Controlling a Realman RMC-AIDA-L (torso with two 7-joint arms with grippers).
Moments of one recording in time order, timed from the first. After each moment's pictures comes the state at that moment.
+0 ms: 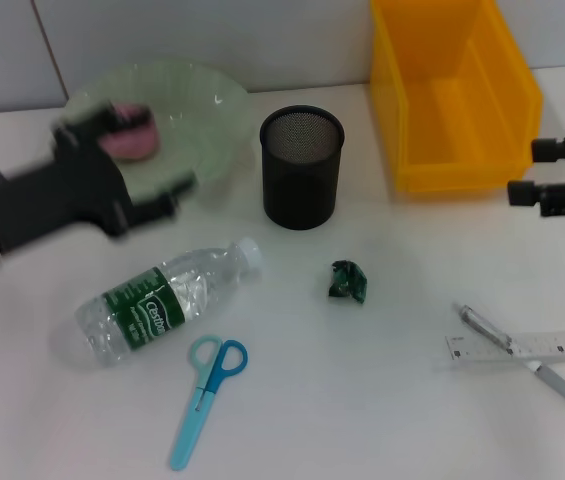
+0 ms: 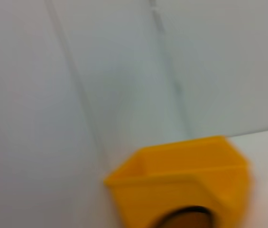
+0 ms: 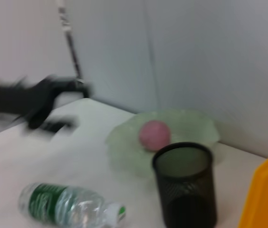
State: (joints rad) left arm -0.37 -2.07 1.17 0.87 1.45 1.19 -0.91; right arm 0.49 2.04 -0.36 -1.10 -2.21 -1.82 1.63
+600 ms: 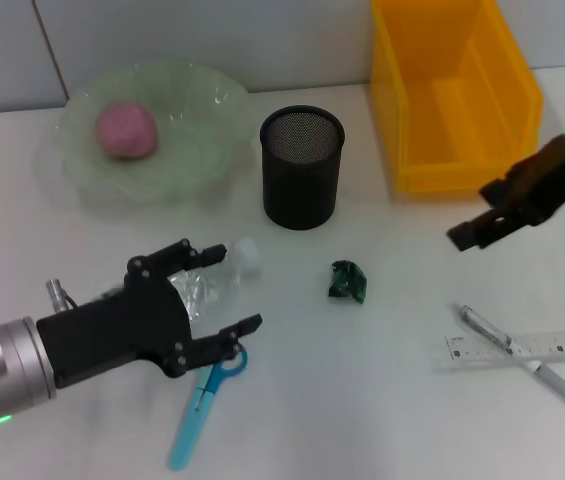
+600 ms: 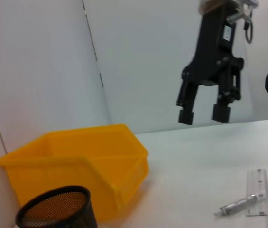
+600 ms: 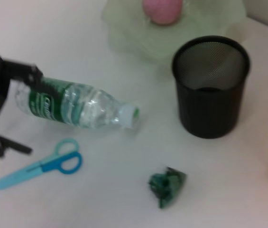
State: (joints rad) left arm -0.18 -2.07 1.51 0.90 1.33 1.21 -0.89; right arm 0.66 2.05 -0.88 -1.48 -2.51 -1.92 2.32
